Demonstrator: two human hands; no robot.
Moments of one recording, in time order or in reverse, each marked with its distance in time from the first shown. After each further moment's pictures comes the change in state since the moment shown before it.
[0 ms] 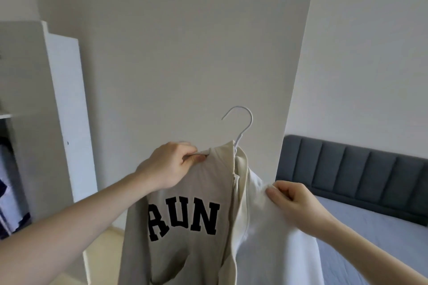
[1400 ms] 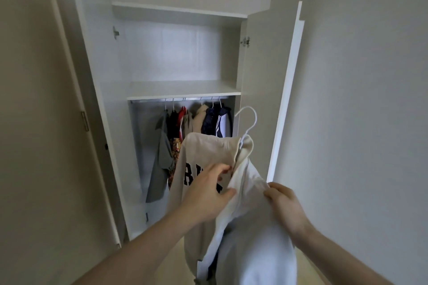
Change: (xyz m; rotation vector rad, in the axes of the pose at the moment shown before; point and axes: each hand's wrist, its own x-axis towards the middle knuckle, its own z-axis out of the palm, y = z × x) left_hand -0.335 -0.240 -0.212 0.181 0.183 -0.961; right_hand 0.142 -0.278 0.526 0.519 -0.650 -0.011
